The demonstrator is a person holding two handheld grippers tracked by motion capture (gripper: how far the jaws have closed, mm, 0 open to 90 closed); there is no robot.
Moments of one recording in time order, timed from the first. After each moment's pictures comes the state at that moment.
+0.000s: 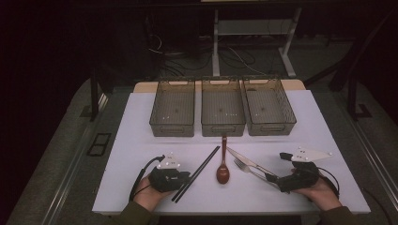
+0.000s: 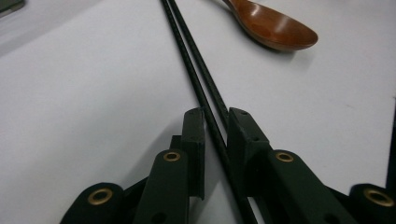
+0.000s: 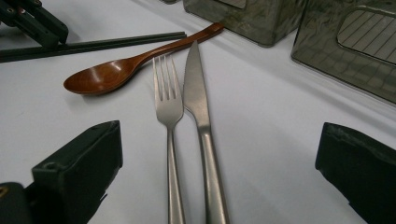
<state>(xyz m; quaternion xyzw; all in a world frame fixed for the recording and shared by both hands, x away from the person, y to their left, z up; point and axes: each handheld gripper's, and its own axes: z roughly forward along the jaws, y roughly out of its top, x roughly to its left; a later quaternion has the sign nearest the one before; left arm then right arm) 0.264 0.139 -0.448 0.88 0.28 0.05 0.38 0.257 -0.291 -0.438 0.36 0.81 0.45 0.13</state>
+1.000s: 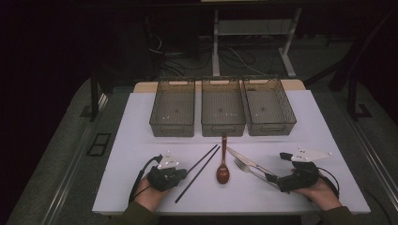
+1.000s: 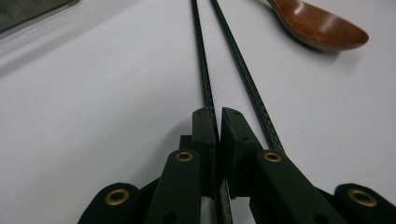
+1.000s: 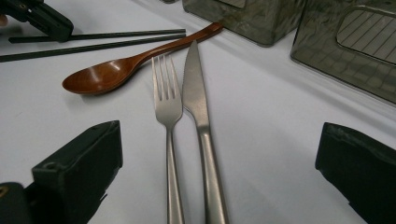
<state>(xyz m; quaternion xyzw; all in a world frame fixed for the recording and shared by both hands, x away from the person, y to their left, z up) 0.264 0.141 -0.449 0.86 0.33 0.09 0.38 0.257 -0.291 -0.438 0.36 0.81 0.45 0.13</state>
